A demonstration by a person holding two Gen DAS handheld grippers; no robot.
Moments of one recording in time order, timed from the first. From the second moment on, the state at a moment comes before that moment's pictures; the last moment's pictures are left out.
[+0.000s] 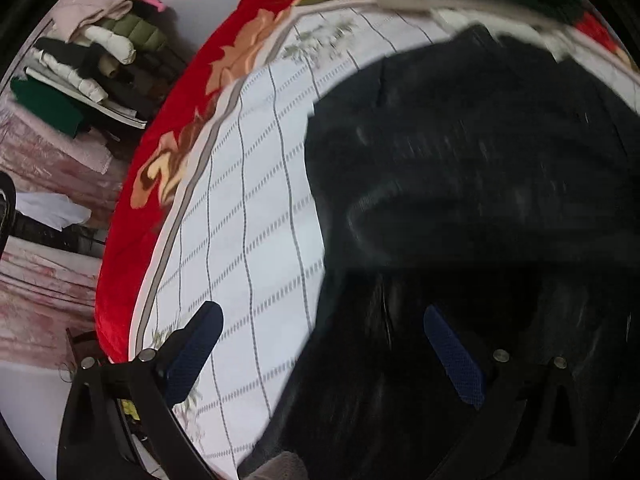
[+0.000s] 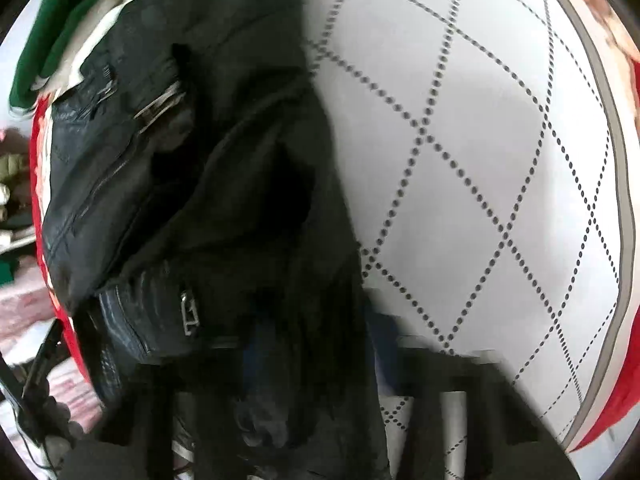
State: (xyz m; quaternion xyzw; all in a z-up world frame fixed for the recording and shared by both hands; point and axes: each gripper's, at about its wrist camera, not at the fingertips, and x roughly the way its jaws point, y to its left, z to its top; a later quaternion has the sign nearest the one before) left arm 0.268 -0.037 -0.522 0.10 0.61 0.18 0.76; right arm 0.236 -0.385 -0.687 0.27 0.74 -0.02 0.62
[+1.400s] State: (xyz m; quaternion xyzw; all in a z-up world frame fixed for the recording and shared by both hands) left arm 0.099 -0.201 -0.510 0.33 0.55 0.15 0.75; right arm 0.126 -0.461 -0.602 0.26 0.70 0.10 0.66
